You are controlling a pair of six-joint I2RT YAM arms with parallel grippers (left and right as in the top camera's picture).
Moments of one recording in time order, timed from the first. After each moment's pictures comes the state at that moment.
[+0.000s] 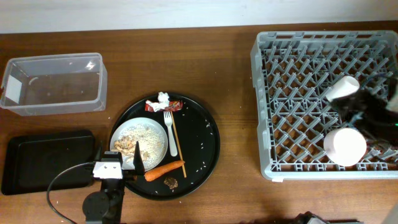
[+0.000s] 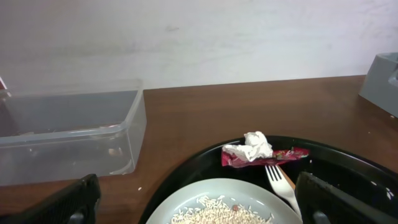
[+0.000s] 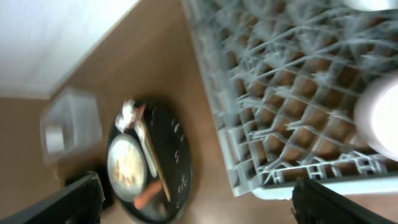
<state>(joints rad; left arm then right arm) -0.03 0.01 0.02 -0.09 0.00 0.05 -0.55 1.29 1.63 -1.54 -0.68 -0.01</state>
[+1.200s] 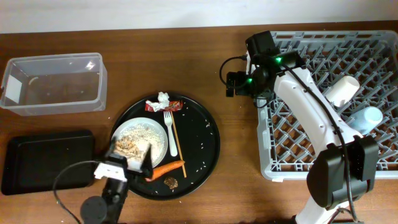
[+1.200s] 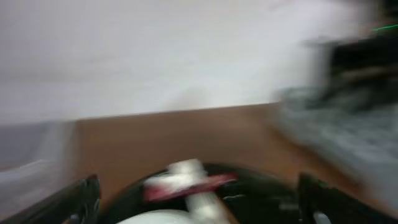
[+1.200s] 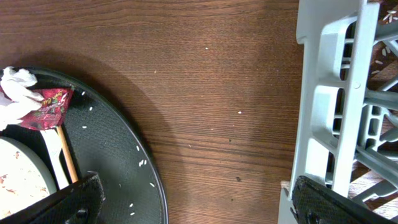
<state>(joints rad) -0.02 0.01 0.01 0.04 0.28 -0.07 0.27 1.86 1.63 -1.01 -0.13 0.35</state>
